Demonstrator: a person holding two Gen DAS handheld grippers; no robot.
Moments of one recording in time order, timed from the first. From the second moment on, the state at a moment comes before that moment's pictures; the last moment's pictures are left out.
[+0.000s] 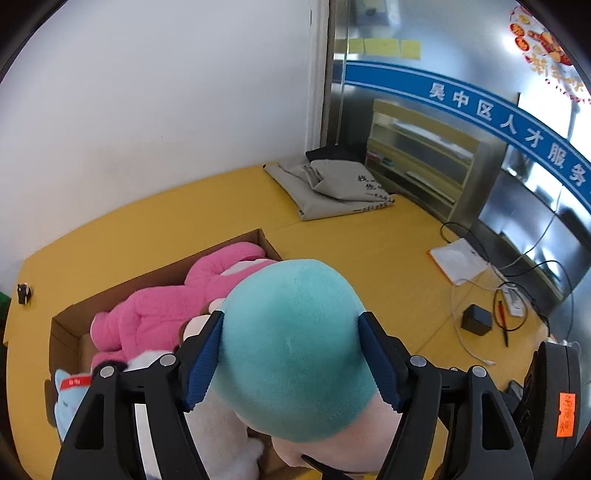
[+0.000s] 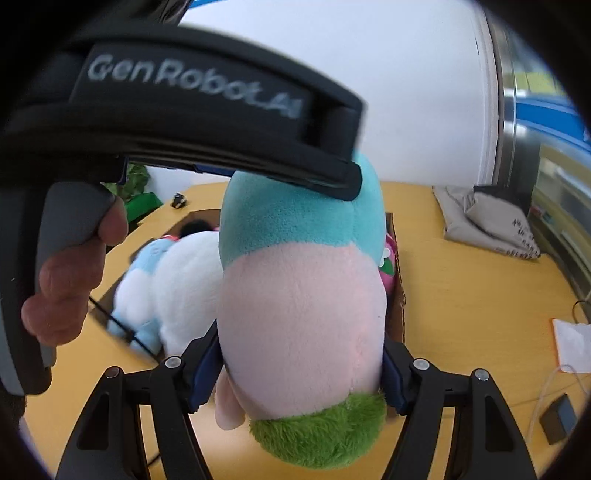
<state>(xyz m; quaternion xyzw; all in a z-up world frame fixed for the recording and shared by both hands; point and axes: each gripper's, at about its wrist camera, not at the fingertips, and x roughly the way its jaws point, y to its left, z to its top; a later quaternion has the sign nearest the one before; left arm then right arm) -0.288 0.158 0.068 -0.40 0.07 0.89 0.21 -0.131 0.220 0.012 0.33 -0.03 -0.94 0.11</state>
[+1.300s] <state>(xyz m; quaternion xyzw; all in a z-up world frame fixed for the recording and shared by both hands) -0.176 0.061 0.030 -0.42 -0.01 0.88 0.20 -0.067 0.277 -0.025 0.37 -0.18 -0.91 0.05</state>
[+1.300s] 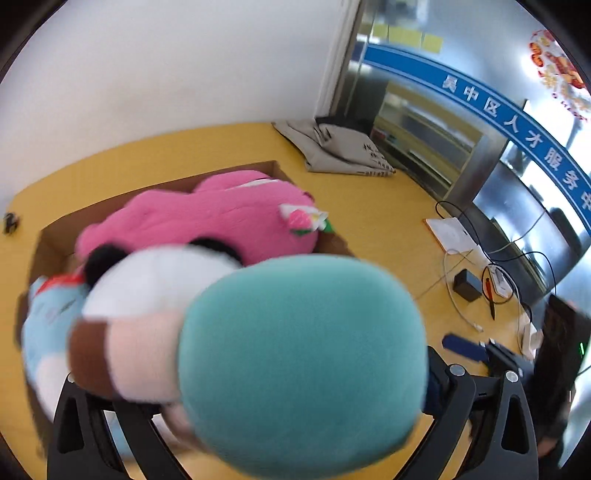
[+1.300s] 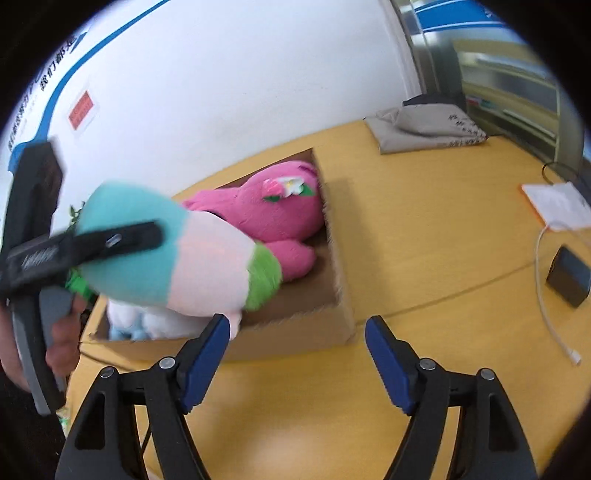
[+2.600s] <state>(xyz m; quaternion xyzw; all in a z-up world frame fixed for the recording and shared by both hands) -0.115 0.066 -0.002 -0.40 -0.01 0.84 0.38 -0.054 0.220 0.022 0.28 -0.16 -0.92 0.23</state>
